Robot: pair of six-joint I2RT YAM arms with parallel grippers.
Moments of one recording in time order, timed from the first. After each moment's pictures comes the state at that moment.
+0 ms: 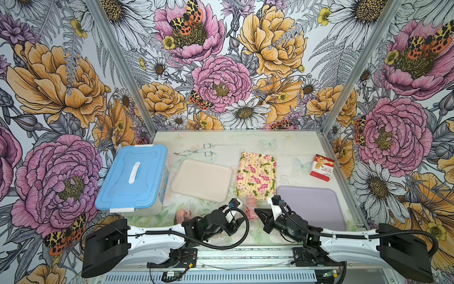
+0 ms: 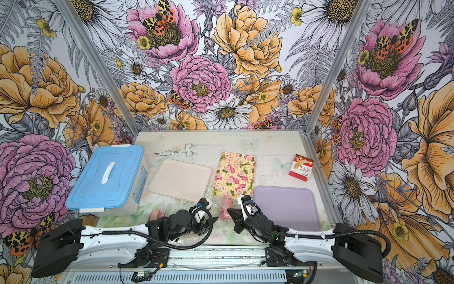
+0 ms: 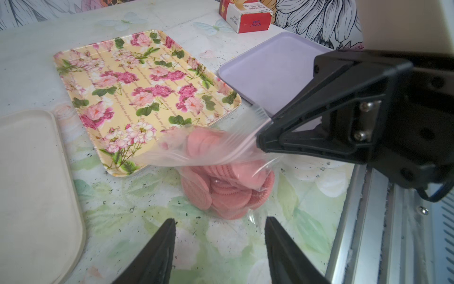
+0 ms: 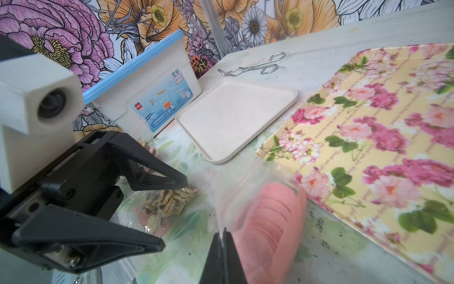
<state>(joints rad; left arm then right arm) -1.21 1.10 0.27 0.31 -0.24 -0.22 1.11 1.00 0.02 0.71 0.19 0.51</state>
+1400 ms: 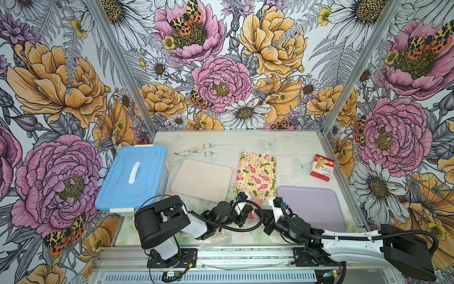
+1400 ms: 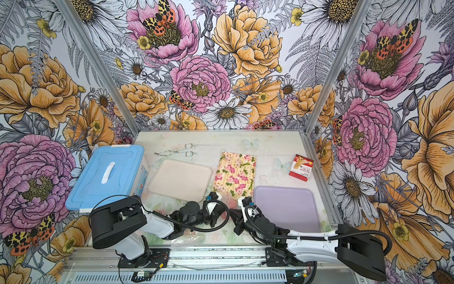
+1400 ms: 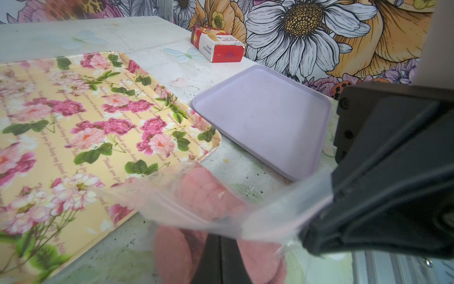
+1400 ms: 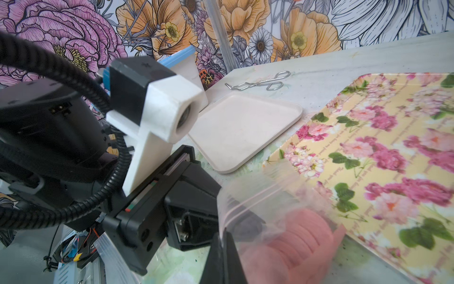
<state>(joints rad) -1.06 1.62 0.31 0.97 0.05 -0.22 1.17 0.92 0.01 0.72 0.25 0.47</state>
